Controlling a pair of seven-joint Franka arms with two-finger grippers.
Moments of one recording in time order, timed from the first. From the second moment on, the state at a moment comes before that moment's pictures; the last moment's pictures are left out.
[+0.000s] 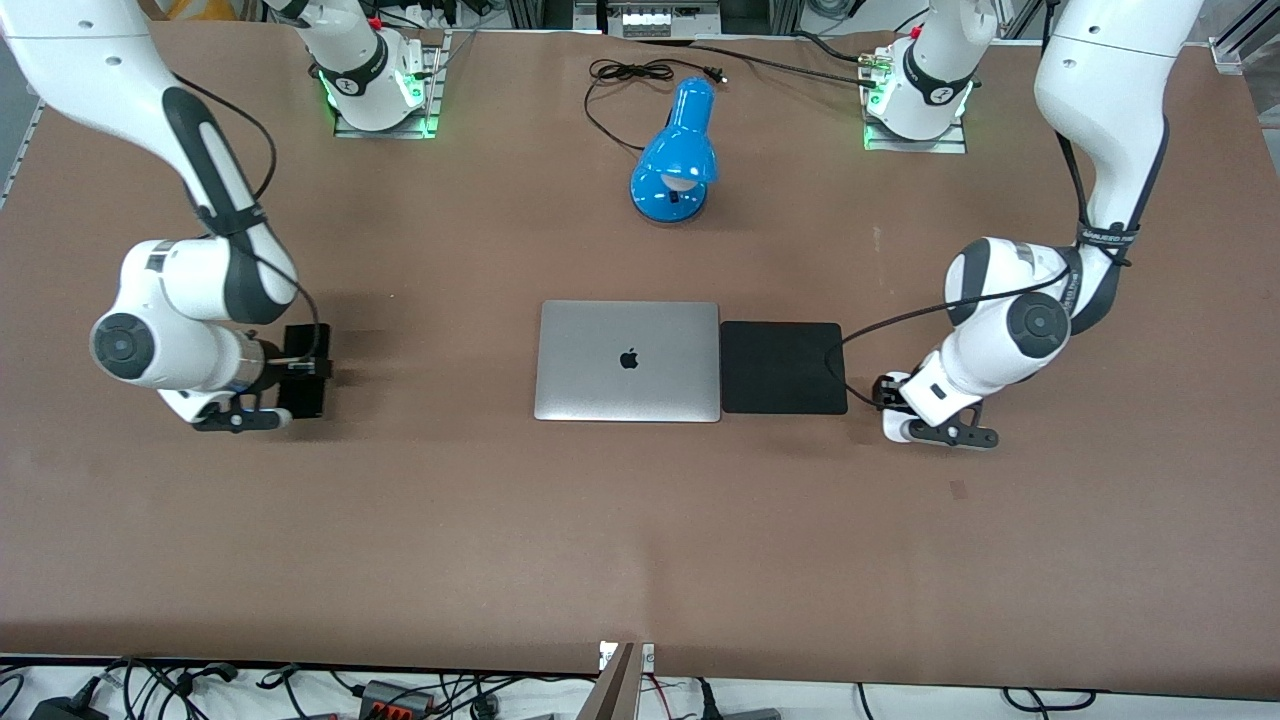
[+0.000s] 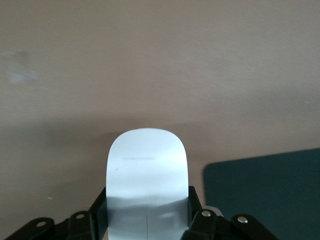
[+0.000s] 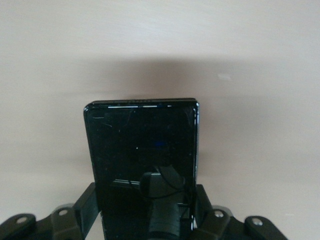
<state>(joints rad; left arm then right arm) -0.04 0.50 -0.15 -1.95 -0.02 2.46 -0.06 -0.09 0.50 0.13 -1.89 -0.05 2.19 0.04</state>
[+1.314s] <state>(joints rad) -0.24 0.62 -0.21 -1.90 0.06 2.45 -0.50 0.22 0.66 0.22 -1.80 -0.06 2.29 0.44</state>
